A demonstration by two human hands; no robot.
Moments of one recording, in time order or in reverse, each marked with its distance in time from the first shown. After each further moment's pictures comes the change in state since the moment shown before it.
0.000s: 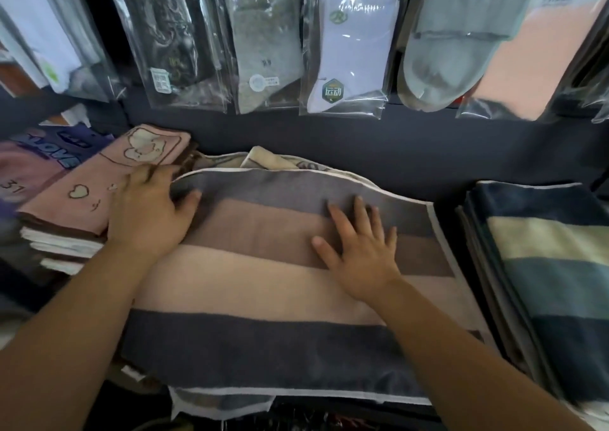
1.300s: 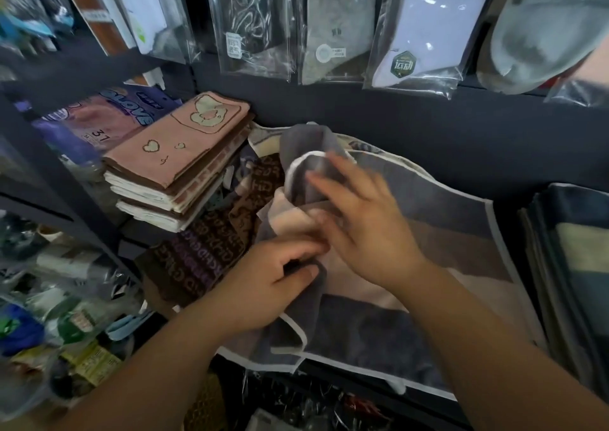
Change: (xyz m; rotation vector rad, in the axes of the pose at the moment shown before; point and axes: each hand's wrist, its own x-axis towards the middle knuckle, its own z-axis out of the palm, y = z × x) left_hand -0.137 0.068 -0.006 -0.784 -0.426 0.301; right_hand -0.011 -0.051 -0.029 0.250 0.328 -0.667
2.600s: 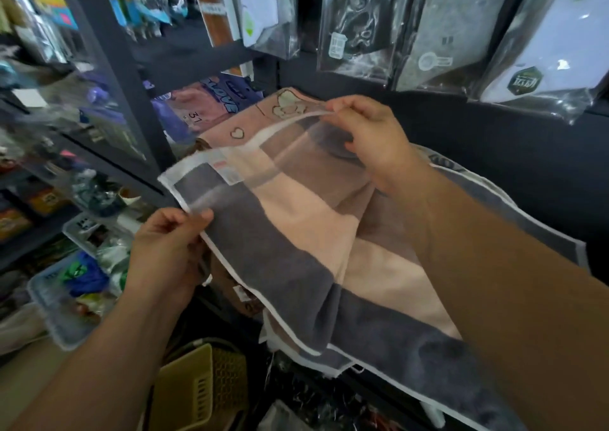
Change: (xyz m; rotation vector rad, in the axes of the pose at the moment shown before) left_hand -0.086 -0.053 -0.103 -0.778 1.064 -0.446; right_hand 0.154 -0.060 0.036 0.864 -0.072 0.441
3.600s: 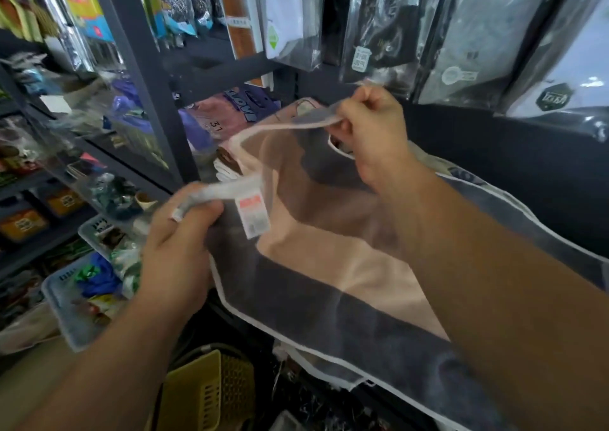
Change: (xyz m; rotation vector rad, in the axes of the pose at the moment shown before) left_hand -0.030 0.046 0.025 0.169 -0.082 0.302; right_hand 0.024 -0.012 0.036 0.446 0.146 -0.005
